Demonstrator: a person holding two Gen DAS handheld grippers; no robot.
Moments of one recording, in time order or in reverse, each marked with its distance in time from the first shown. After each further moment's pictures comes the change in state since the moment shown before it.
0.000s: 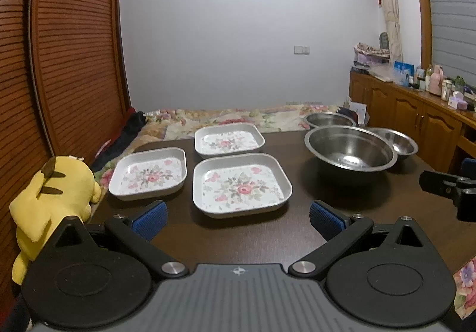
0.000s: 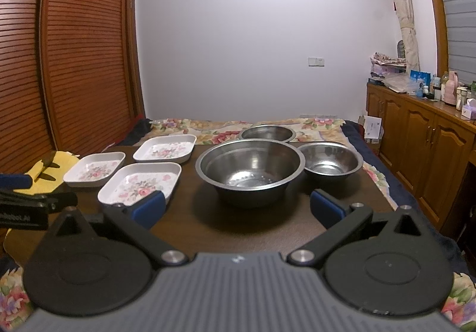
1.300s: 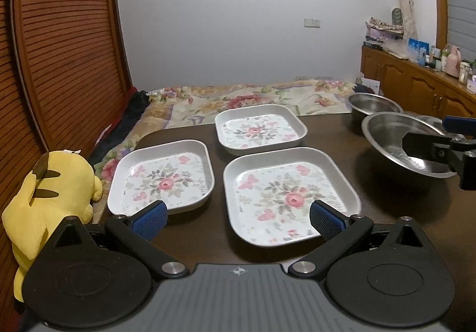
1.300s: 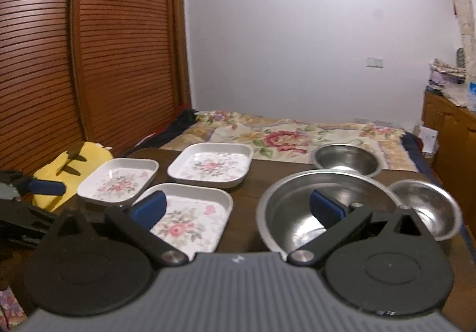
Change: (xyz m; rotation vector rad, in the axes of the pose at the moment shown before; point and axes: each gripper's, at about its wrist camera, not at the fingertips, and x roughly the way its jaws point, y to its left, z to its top) left arm 0.102 0.056 0.032 0.020 0.114 0.016; right arm 0.098 0.052 0.041 -0.095 0.048 0.204
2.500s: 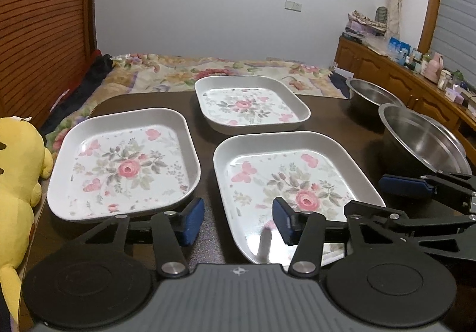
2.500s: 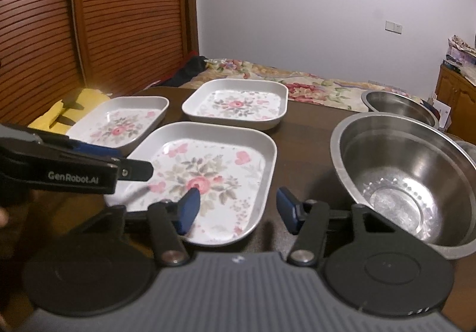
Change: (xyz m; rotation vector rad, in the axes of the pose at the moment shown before) left arm 0.078 0.034 0.000 -0.080 0.099 -0.202; right arm 0.067 0.039 -0.032 -0.045 0.194 -0.019
